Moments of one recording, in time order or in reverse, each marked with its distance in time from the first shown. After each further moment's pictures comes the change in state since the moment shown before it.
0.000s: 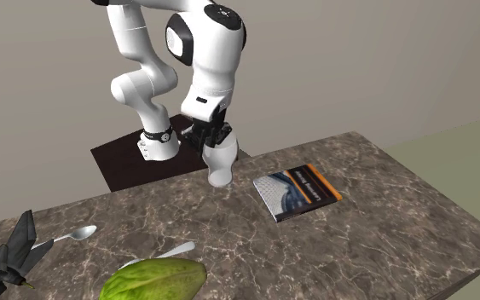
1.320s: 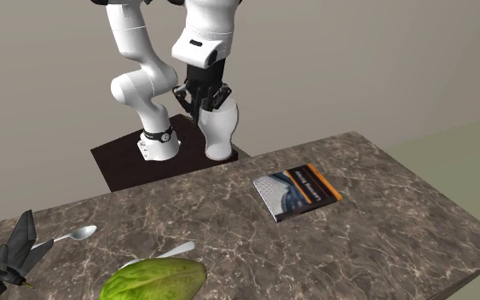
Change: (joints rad) arm 0.003 -0.021 0.006 0.248 0.004 -0.268 -0.023
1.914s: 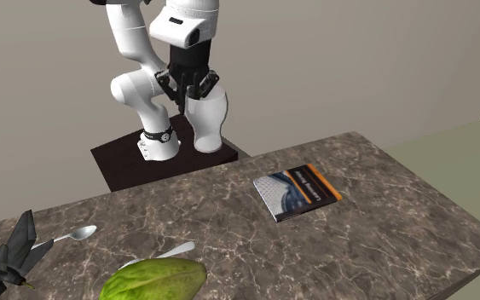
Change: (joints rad) arm -0.021 -0.007 -0.027 0.082 -0.015 -0.083 -0.057
